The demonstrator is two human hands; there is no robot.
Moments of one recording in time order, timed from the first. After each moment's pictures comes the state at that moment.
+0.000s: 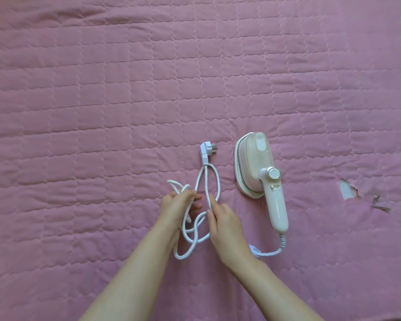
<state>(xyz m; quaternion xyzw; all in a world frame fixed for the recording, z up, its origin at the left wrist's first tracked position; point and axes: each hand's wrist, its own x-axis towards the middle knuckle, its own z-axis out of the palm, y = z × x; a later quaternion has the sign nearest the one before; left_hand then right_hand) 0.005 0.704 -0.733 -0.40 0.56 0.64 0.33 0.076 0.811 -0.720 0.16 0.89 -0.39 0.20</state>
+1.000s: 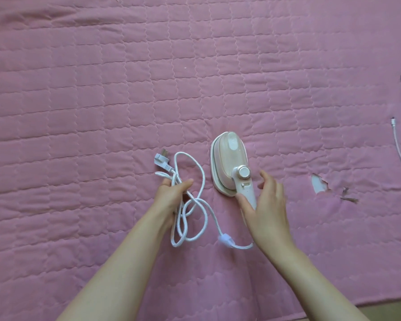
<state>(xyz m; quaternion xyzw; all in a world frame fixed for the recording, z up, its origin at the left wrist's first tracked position) -0.012 0.746 -0.735 -0.35 0.59 0.63 0.36 0.078 0.916 -0.668 0.32 0.89 -0.32 0.08</state>
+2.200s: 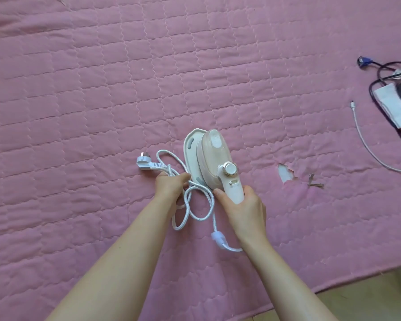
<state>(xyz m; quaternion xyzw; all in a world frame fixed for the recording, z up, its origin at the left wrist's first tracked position) -0.016 0.837 -0.746 -0.33 0.67 0.57 0.33 0.092 0.951 -0.675 0.46 0.79 -0.40 0.08</state>
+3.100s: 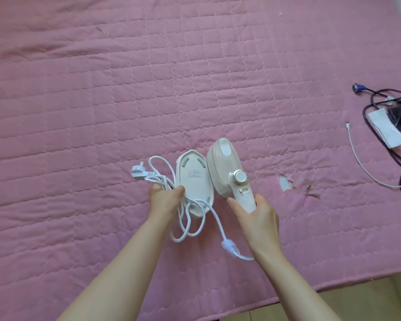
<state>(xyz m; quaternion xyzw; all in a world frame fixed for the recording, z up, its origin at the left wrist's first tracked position) 0.006 0.792 -0.678 -0.33 0.73 0.57 0.22 0.106 0.942 -0.617 0.43 0.81 -0.40 0.05</state>
